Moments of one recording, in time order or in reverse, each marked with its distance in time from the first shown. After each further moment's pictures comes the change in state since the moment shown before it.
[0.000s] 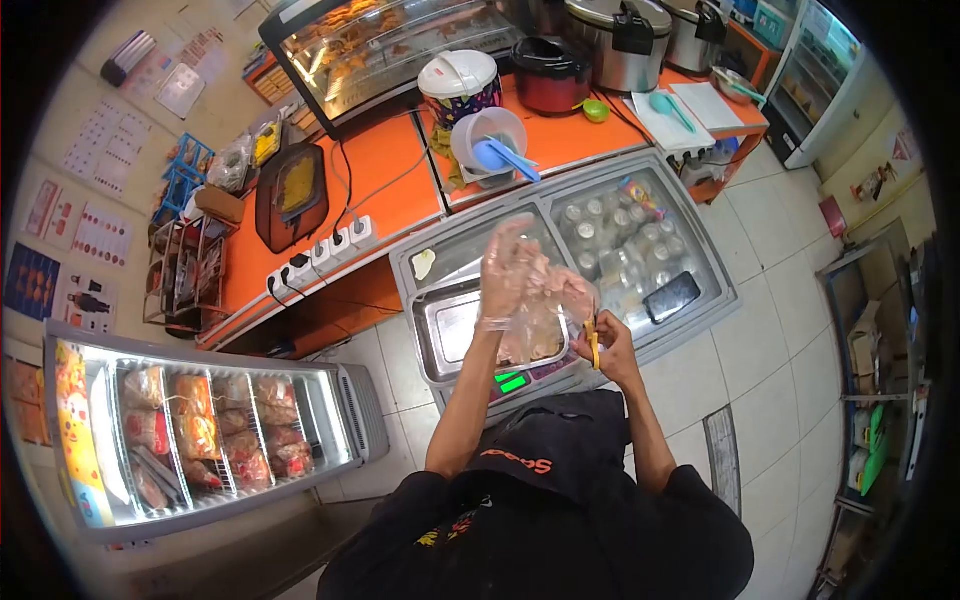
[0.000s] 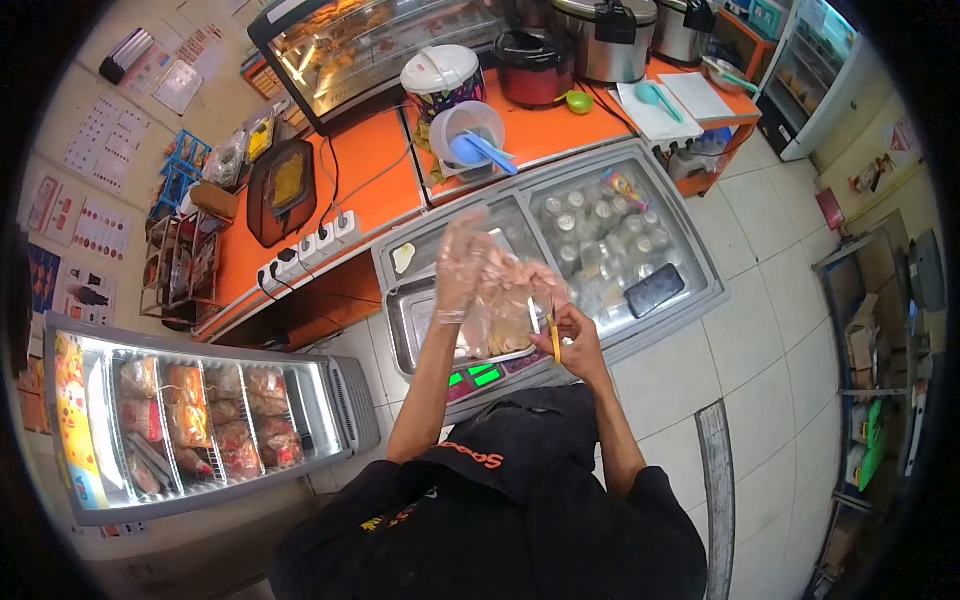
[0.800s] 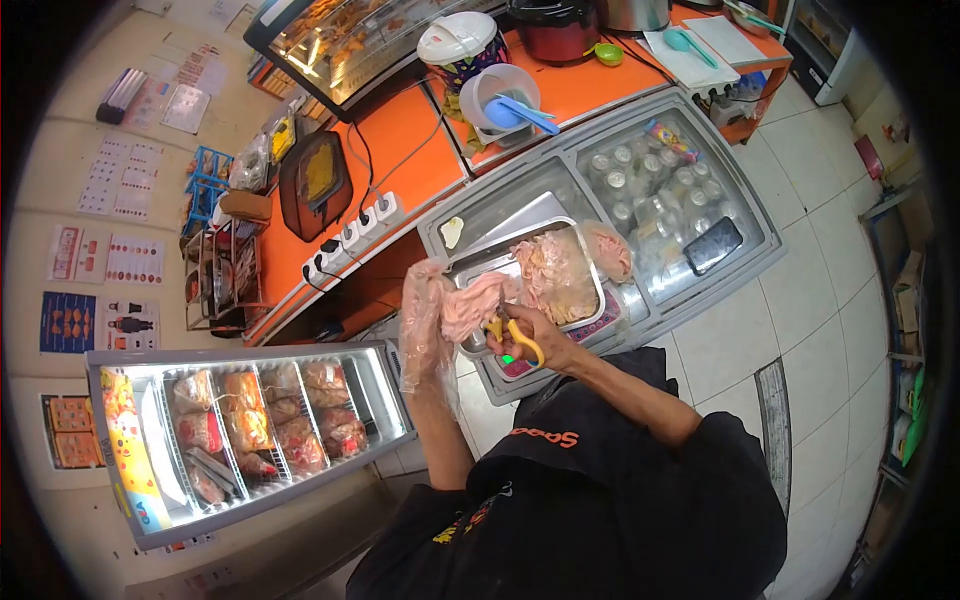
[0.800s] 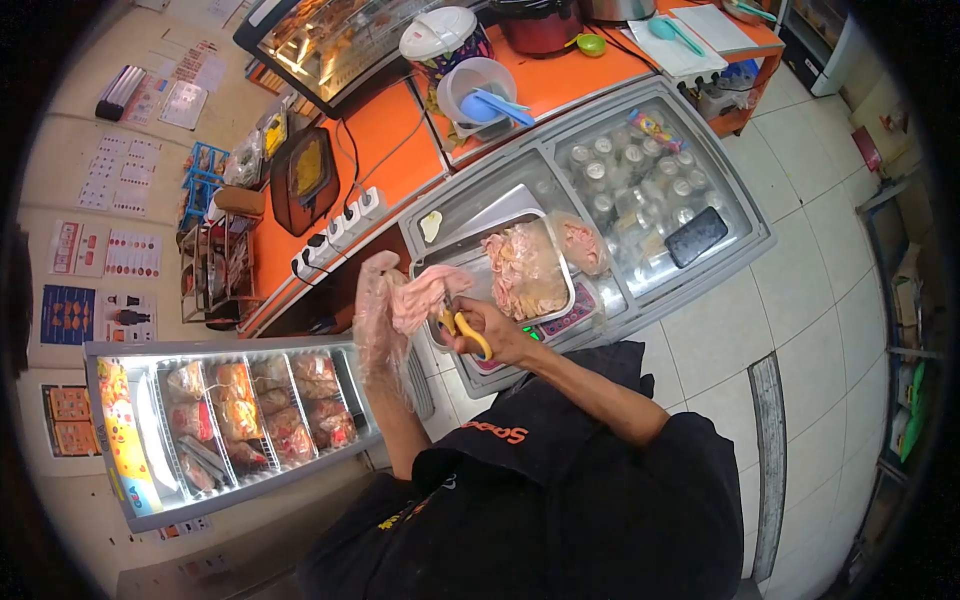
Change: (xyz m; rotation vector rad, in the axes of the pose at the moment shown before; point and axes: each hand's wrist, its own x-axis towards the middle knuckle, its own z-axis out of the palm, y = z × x) left_hand -0.081 0.080 -0.101 -0.225 0.057 -0.245; right_hand 0.015 -0.021 0.135 0.782 -0.681 0.090
